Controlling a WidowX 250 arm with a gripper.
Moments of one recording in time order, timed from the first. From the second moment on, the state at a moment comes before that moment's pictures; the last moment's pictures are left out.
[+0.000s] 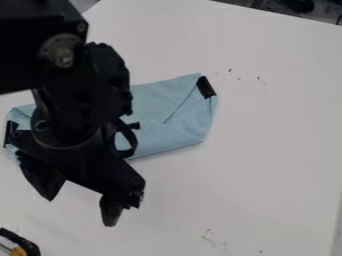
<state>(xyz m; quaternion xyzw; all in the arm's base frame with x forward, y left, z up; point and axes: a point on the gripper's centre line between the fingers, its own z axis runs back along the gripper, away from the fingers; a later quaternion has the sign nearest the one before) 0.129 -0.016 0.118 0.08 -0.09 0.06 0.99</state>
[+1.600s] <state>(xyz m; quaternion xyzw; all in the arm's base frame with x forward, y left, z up) 0.300 0.053 0.056 0.10 -0.16 -0.01 0.98</state>
